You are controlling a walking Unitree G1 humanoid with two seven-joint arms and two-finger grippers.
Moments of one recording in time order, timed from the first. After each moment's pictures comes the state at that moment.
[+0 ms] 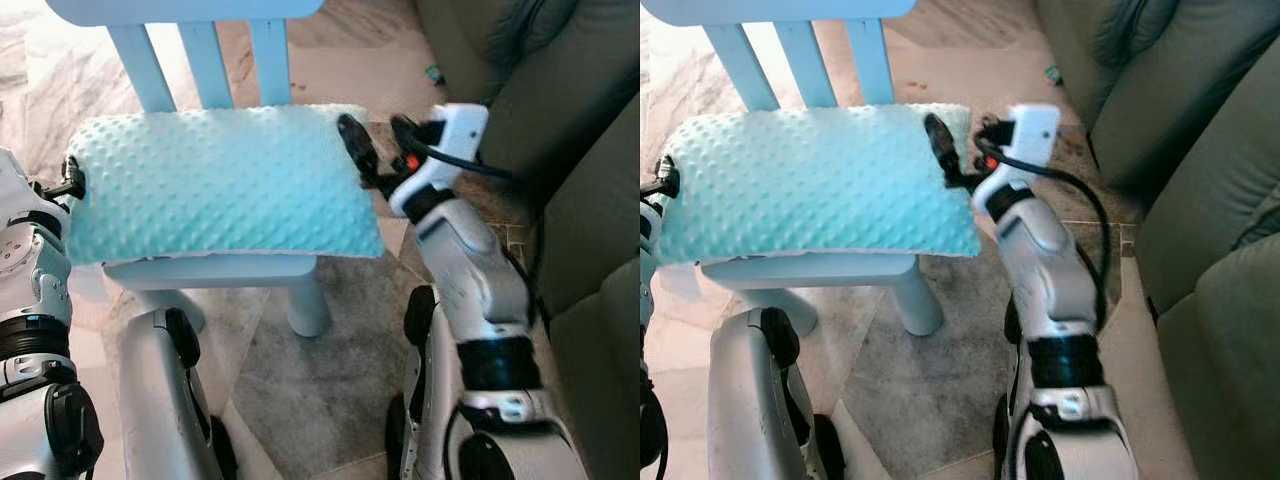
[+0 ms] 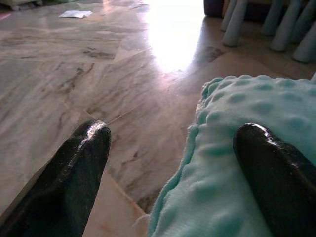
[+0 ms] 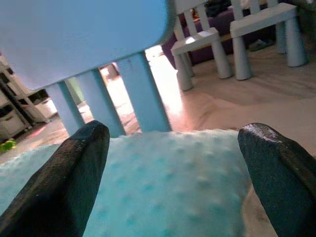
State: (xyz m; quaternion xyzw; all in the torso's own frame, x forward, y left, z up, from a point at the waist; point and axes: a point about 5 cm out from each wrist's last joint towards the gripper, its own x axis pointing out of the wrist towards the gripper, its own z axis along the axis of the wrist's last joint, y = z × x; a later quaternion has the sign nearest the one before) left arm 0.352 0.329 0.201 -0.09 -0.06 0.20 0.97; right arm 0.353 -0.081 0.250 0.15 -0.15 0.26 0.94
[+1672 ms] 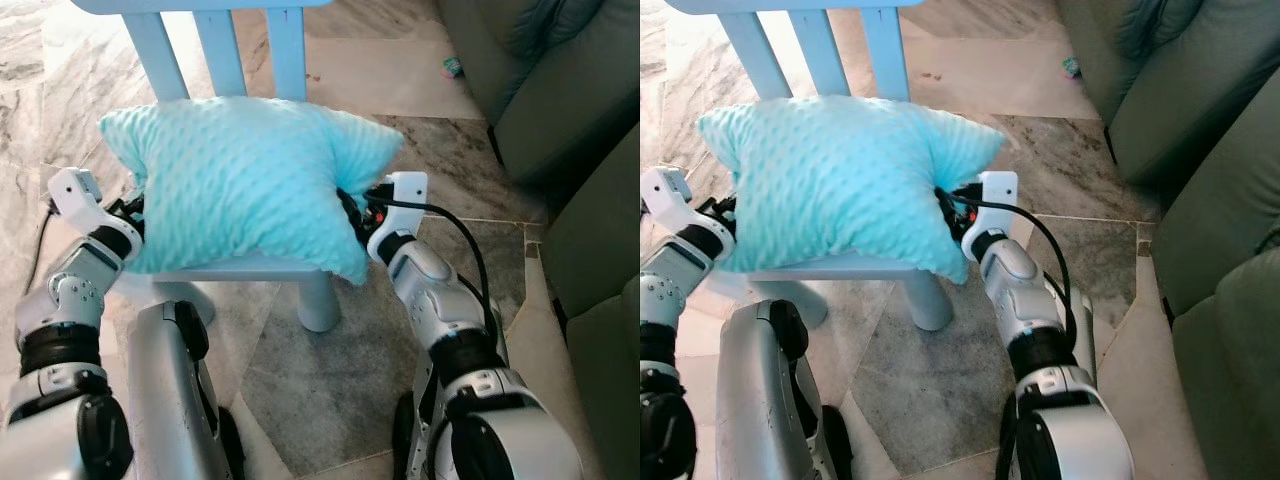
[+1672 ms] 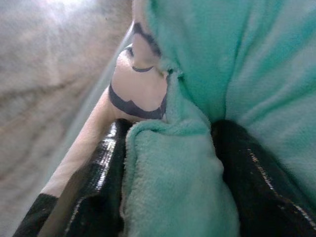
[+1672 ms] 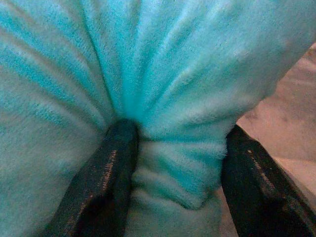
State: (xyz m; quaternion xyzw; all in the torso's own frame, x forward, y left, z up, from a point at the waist) left arm 0.360 0.262 0.170 -0.32 0.04 -0.05 0.95; right arm 0.374 -0.077 0.154 0.12 0.01 0.22 0.97
